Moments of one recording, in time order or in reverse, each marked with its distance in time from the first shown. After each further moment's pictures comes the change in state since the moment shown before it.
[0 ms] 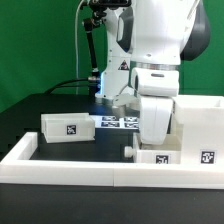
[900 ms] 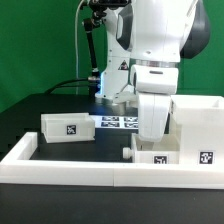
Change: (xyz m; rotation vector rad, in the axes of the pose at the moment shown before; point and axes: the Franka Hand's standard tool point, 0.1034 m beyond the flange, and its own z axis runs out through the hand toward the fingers) arm 0.002 0.008 -0.017 -0.024 0.002 0.042
